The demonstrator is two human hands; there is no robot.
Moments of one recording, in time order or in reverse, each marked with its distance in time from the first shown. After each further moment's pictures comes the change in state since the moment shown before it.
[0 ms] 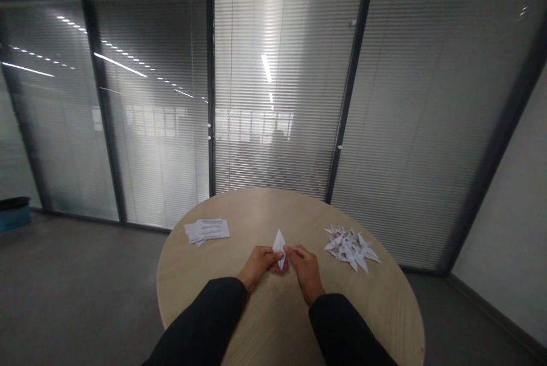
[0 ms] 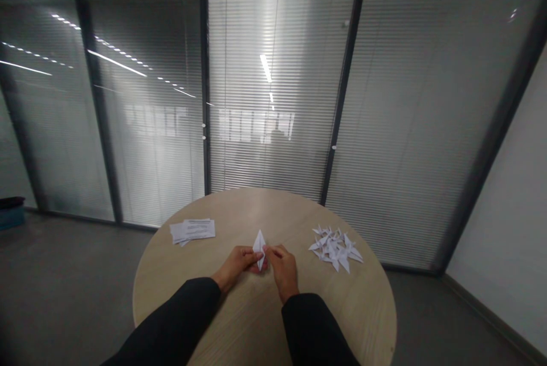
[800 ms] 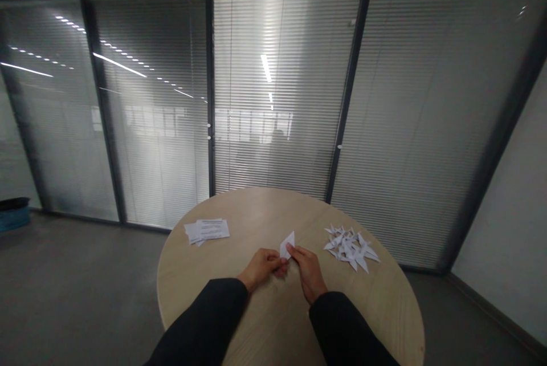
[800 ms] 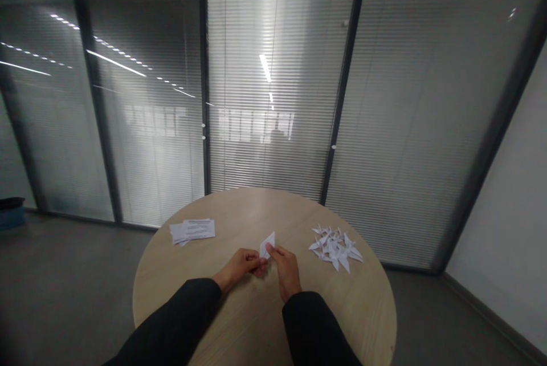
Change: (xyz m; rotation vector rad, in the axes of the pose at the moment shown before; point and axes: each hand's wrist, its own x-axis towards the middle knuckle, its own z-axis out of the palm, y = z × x) left_hand 0.003 -0.003 0.000 0.168 -0.038 -0.013; right_hand -0.005 -0.010 0.005 0.348 -0.064 0.222
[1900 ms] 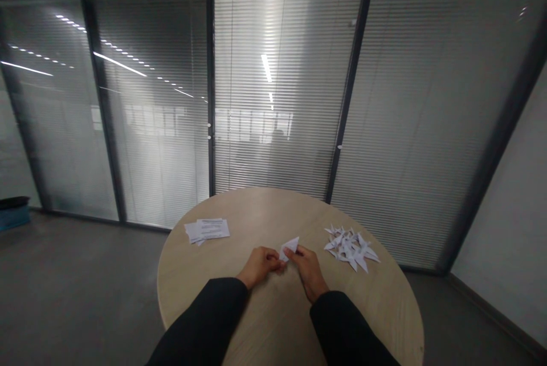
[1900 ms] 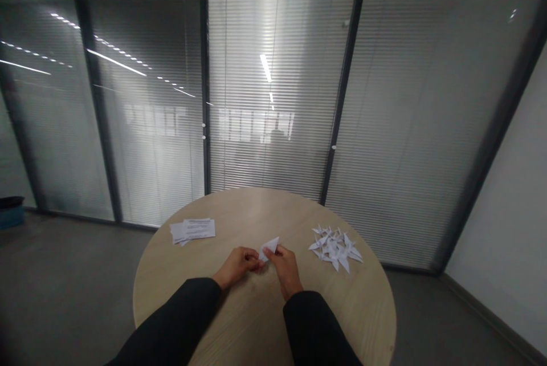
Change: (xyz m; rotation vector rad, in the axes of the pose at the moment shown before) left_hand 0.000 -0.003 -0.009 0.247 0.028 0.079; right_hand 0.004 -0.003 -0.007 -0.149 -0.006 -0.035
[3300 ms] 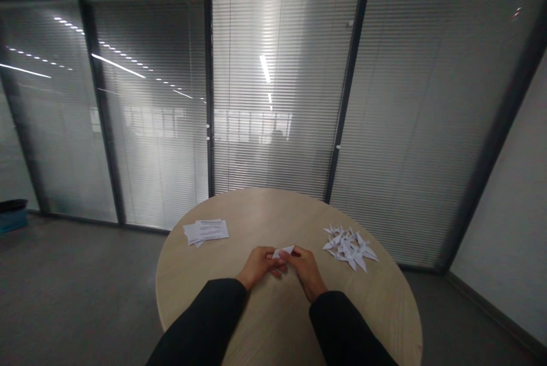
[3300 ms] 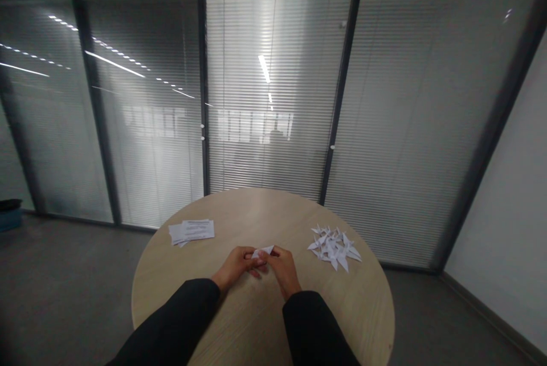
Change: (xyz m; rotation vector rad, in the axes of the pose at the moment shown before) left_hand 0.001 0.001 0.004 -0.313 -0.042 -0.042; right_hand 0.006 0.007 -0.002 -0.097 -0.057 -0.025
